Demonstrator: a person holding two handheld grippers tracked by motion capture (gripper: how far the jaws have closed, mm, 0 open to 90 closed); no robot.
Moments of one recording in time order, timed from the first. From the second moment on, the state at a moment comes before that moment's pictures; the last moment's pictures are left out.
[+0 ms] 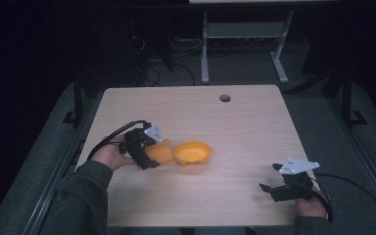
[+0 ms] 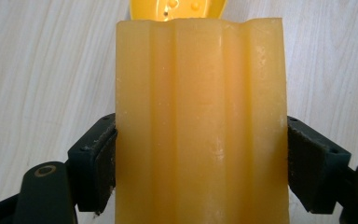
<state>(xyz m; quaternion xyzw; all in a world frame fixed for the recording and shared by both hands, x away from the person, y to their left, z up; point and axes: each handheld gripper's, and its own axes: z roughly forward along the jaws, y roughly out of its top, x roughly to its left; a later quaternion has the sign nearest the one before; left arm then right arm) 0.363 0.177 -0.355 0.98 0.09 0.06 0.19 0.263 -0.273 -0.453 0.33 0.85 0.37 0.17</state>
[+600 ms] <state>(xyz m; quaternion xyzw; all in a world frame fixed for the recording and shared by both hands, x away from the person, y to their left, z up) 0.378 0.147 -0.348 0.98 0.07 0.07 0.19 0.270 -0.265 -0.450 0.40 0.81 0.37 0.20</state>
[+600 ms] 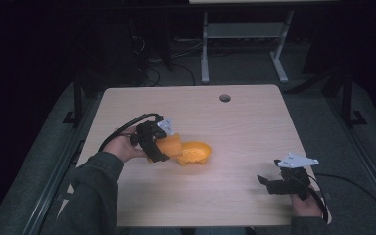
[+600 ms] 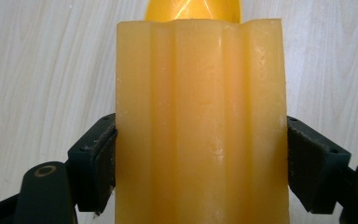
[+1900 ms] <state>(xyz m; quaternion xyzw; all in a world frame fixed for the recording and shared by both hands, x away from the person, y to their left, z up) 0.402 0.093 -0.356 0.98 0.02 0.04 0.19 0.280 -0.267 -0.448 0.50 0.75 0.38 0.20</state>
